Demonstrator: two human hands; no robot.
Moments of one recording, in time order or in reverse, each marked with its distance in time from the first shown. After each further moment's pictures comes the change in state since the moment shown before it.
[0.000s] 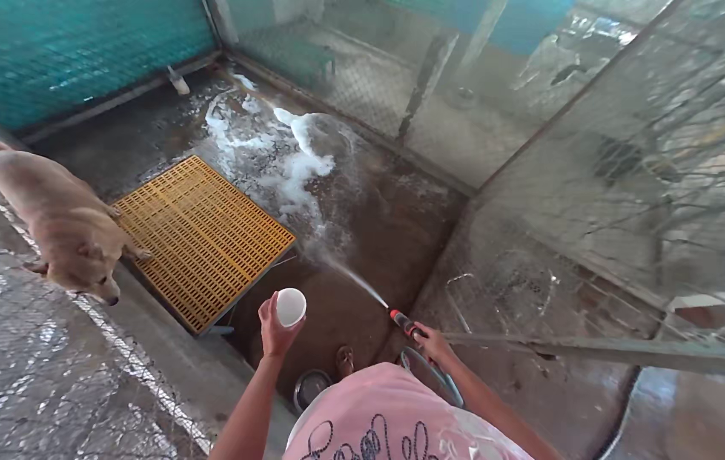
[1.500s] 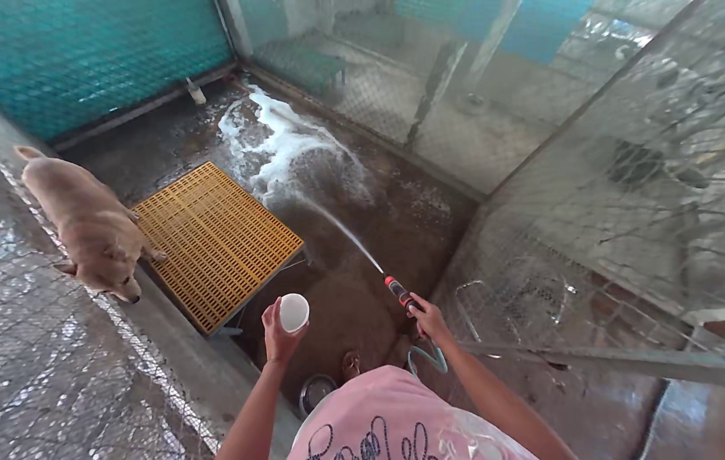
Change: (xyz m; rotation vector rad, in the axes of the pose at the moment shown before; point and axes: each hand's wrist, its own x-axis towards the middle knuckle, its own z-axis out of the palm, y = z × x) left_hand -0.006 -0.002 -0.008 0.011 0.025 -0.030; right_hand 0.008 -0.068 -0.010 0.195 0.067 -0.240
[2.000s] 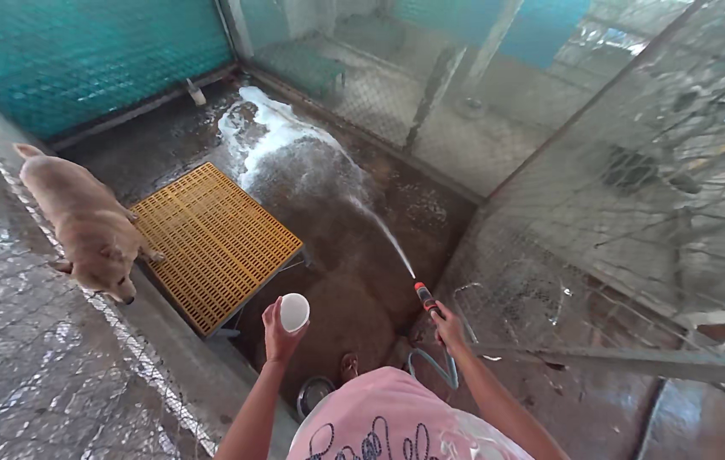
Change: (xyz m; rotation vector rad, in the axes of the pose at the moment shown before) left_hand 0.001 0.001 0.000 -0.011 -0.004 0.028; right_hand -0.009 0.031 -0.023 0.093 0.226 0.126
